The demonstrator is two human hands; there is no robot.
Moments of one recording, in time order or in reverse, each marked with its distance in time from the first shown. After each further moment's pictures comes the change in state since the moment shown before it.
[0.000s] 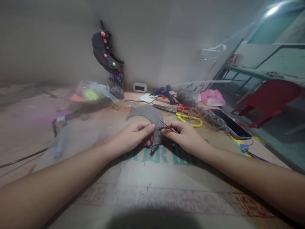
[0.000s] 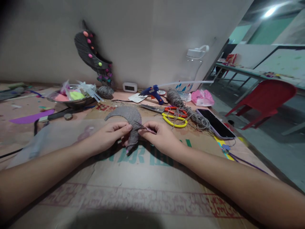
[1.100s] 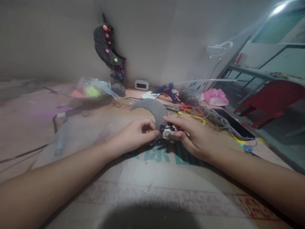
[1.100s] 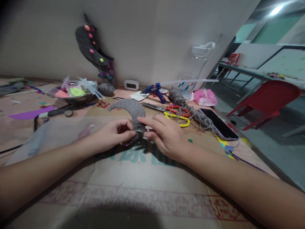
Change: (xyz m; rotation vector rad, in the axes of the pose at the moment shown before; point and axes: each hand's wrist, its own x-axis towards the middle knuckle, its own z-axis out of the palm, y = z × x) left_hand 0.000 -0.009 0.004 -0.027 0.044 -0.022; right_hand -0.014 0.003 -0.021 -0.706 0.137 -0.675
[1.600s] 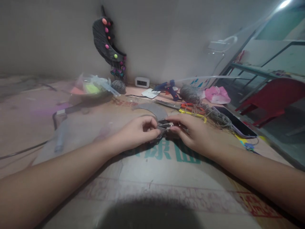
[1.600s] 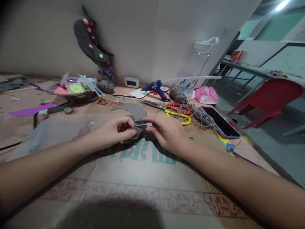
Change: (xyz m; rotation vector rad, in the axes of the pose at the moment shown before) left_hand -0.002 -0.001 -0.001 0.012 -0.022 0.034; right_hand 0.000 0.008 0.009 -0.044 -0.028 0.083
